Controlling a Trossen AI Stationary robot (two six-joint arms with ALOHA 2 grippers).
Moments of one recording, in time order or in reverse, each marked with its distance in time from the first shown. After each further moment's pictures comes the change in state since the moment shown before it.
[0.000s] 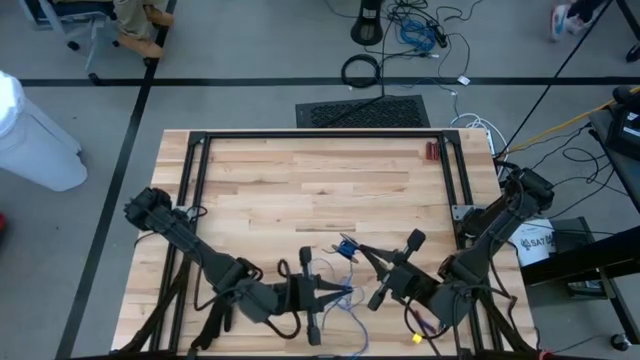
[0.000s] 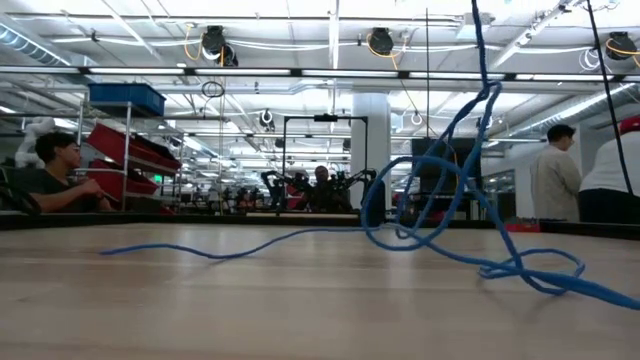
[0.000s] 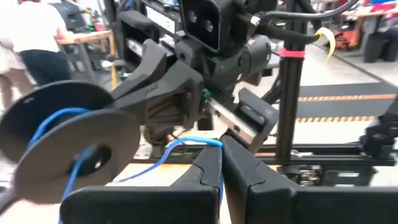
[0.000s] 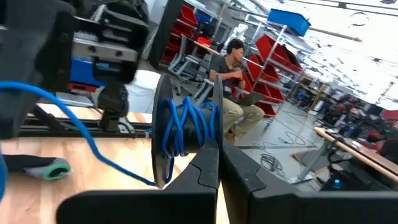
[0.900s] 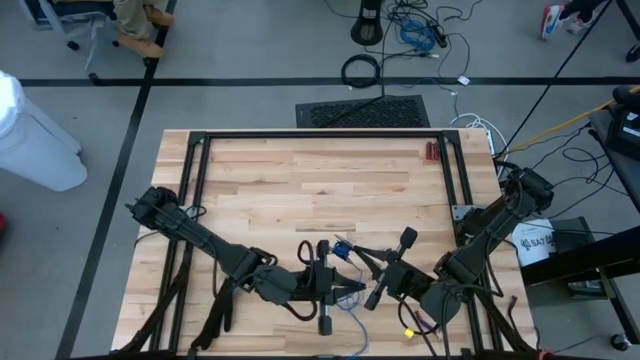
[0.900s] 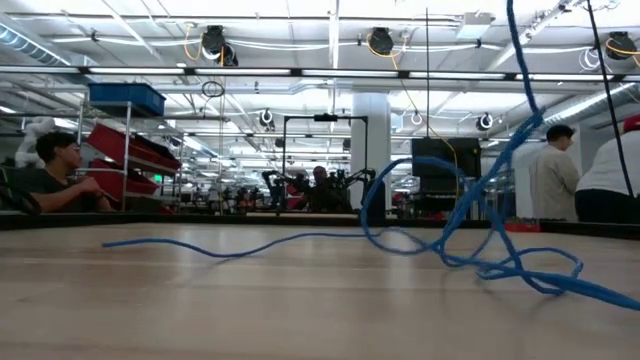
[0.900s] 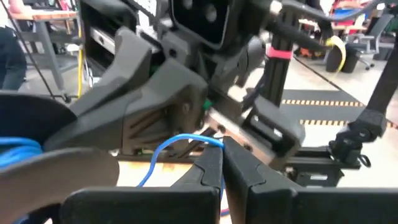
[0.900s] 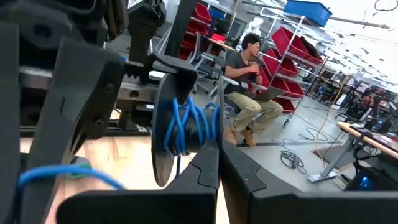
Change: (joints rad) left arm 0.089 0.033 0.000 0.026 0.194 -0.089; right arm -0.032 0.001 -0.001 -0.077 -0.088 0.127
